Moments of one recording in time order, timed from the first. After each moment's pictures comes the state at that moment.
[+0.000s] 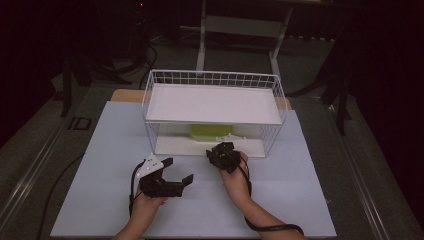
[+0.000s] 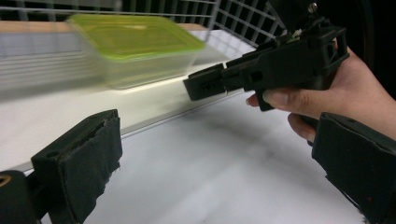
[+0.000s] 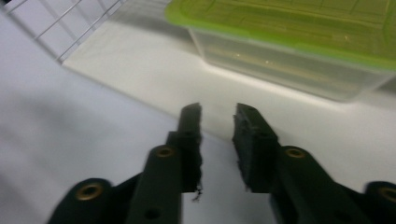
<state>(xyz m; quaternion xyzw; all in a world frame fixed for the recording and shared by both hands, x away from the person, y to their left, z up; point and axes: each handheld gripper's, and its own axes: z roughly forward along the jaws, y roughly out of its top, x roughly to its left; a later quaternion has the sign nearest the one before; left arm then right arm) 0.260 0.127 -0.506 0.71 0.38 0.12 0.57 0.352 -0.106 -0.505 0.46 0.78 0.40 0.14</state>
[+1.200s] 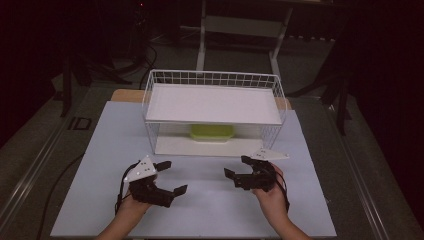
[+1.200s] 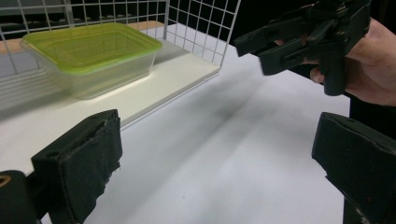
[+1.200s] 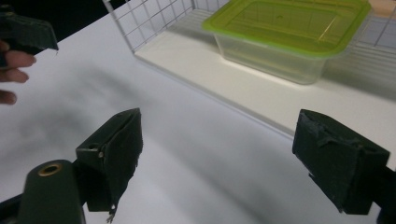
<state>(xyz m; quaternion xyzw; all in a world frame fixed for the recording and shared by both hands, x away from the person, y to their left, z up) 0.244 0.149 -0.487 0.76 0.31 0.11 0.57 0.296 -0.193 -0.474 0.38 0.79 0.48 0.11</state>
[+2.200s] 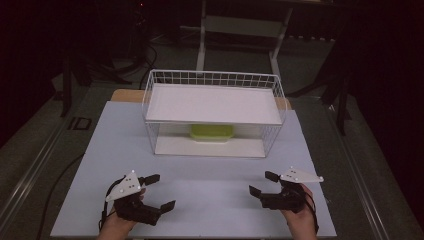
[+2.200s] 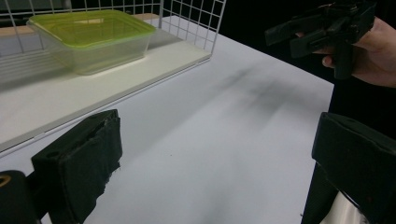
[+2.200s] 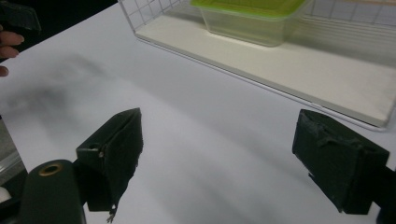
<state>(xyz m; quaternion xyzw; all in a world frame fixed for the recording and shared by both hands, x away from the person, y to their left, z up) 0.206 0.172 -0.492 0.76 0.31 0.11 0.57 0.249 -0.262 -0.480 0.38 0.78 0.48 0.12</state>
